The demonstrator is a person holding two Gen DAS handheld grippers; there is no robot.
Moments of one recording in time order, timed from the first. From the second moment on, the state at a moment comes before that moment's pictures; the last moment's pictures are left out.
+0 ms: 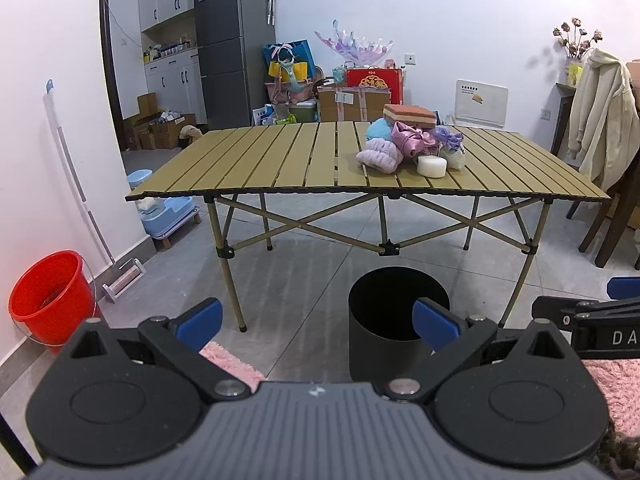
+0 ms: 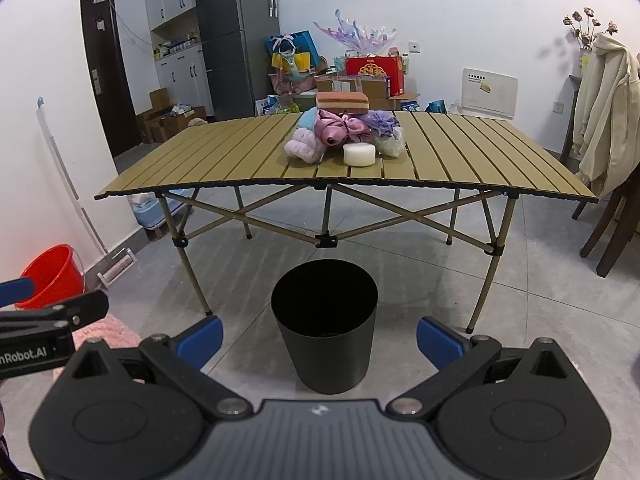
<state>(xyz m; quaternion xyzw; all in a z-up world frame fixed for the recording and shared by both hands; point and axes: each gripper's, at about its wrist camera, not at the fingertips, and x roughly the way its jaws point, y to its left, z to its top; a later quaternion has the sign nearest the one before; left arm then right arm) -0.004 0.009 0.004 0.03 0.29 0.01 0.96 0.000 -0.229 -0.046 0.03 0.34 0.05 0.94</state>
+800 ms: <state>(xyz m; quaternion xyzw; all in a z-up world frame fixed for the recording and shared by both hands) -0.004 0.010 0.005 0.03 0.29 0.01 0.96 -0.001 -0.226 -0.044 0.03 0.34 0.05 0.94</state>
